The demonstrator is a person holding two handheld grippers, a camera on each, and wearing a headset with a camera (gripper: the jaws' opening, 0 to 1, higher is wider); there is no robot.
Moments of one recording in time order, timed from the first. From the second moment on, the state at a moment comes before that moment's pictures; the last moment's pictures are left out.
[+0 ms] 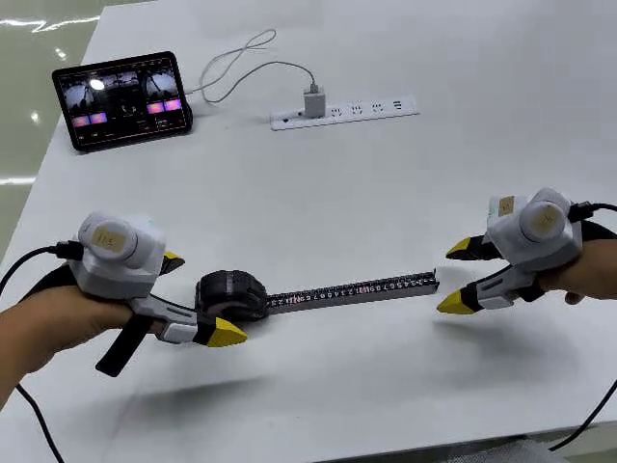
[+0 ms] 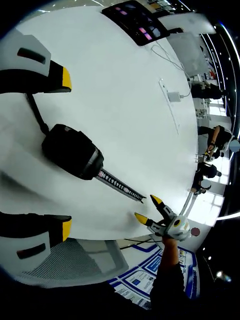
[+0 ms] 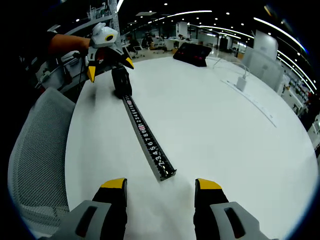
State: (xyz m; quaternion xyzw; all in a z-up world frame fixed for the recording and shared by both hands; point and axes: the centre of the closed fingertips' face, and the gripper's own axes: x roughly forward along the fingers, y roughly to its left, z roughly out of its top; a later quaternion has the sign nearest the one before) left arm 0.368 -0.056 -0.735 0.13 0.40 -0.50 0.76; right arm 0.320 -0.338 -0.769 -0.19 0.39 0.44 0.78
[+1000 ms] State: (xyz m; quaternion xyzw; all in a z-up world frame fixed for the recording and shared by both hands) left arm 0.342 -0.005 -0.733 0.11 0.34 -0.43 0.83; right arm 0.272 -0.372 -0.752 -0.12 0.36 0.35 0.86
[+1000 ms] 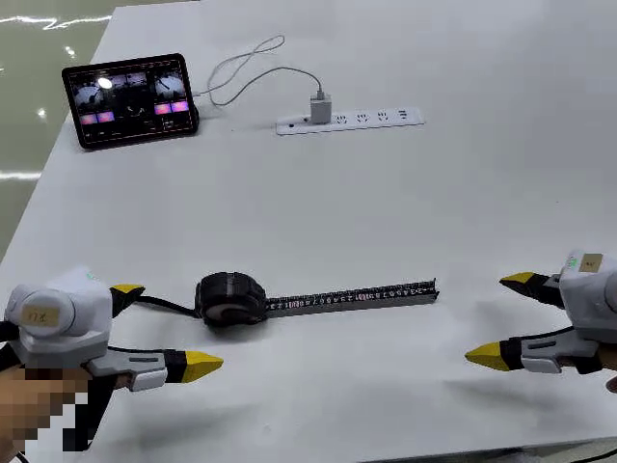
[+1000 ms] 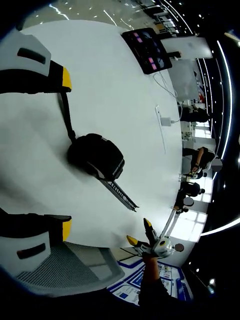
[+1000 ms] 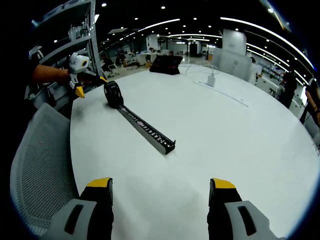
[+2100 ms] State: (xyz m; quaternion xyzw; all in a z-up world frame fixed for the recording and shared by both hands) left arm 0.336 0.020 -0.731 0.14 0.31 -0.41 0.85; right arm 0.238 -0.399 -0.754 -0.11 0.36 0.32 0.87
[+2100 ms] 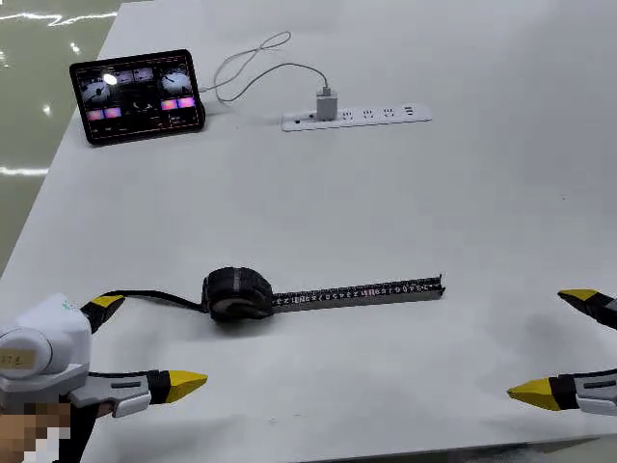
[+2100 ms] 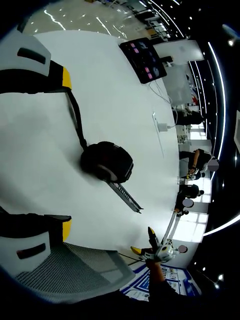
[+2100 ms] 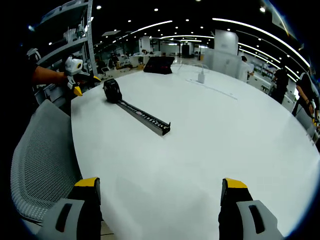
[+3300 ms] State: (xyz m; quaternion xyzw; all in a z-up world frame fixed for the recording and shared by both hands) left arm 0.347 0.000 -0.726 0.09 0.31 -0.35 0.88; right arm 0.253 -0.413 -0.744 -0.17 0.40 0.35 0.83
